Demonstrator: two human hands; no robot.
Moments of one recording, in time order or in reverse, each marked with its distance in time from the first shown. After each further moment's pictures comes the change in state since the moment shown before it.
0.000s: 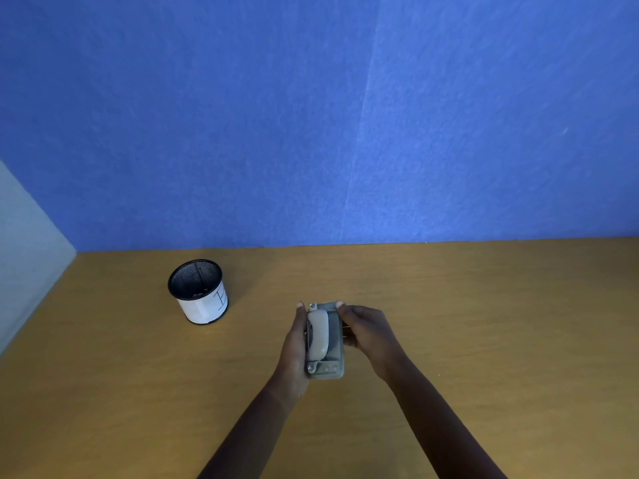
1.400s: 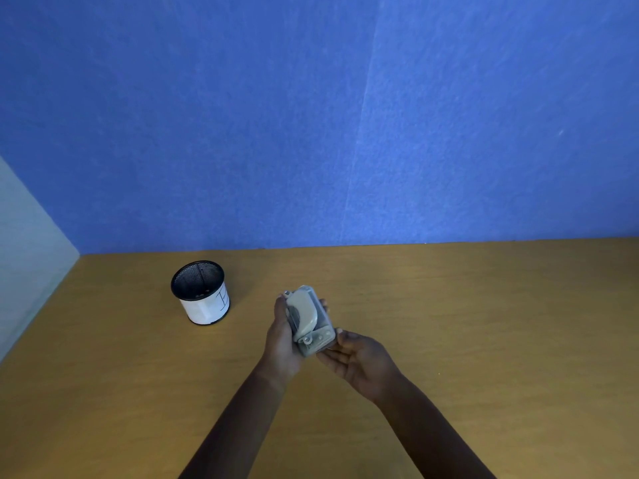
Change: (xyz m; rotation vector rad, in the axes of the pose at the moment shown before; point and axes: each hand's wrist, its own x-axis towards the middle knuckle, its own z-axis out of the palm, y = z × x) left_hand 0.008 0.020 -0.009 -0.240 -0.025 0.002; right_hand -0.022 0.014 0.007 0.542 -0.137 0.309
